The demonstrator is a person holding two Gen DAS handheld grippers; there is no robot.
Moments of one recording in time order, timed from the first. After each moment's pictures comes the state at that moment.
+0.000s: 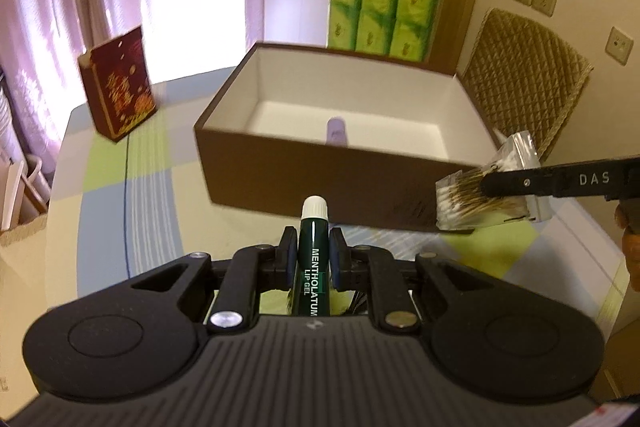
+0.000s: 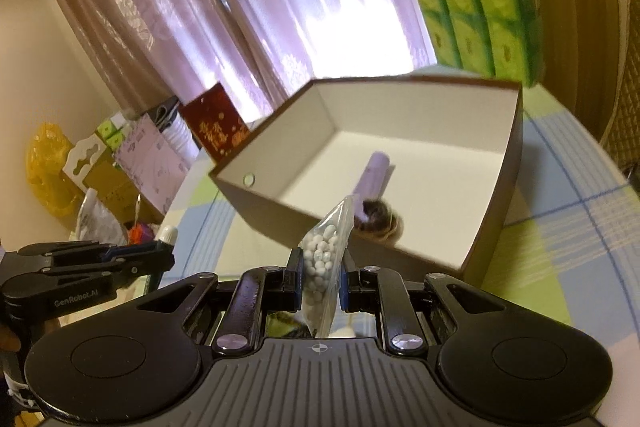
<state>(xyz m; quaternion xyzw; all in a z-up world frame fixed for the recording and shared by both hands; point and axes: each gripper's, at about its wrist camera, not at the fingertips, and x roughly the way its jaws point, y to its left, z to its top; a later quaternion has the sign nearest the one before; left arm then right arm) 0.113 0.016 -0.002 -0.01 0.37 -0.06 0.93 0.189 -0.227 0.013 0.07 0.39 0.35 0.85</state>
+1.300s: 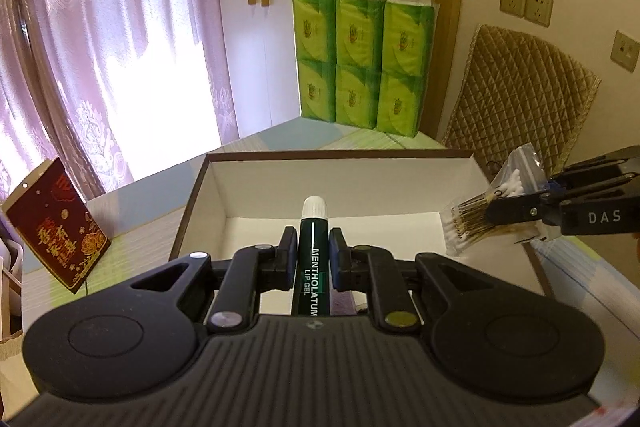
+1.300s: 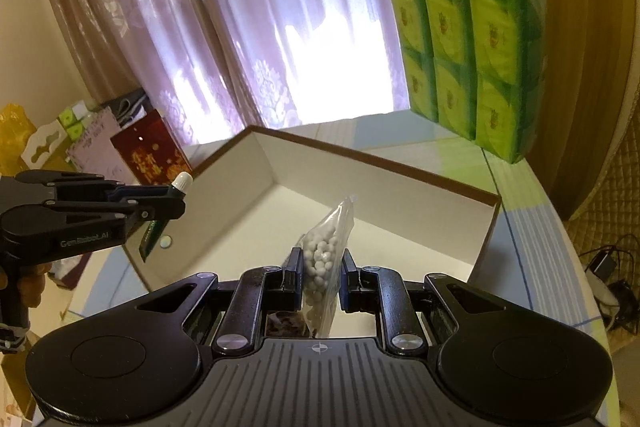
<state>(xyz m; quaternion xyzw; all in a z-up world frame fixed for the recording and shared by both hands) 0.291 -0.012 0.020 0.05 0.34 -0.10 0.94 0.323 -0.214 0.016 0.00 0.38 0.33 0.87</state>
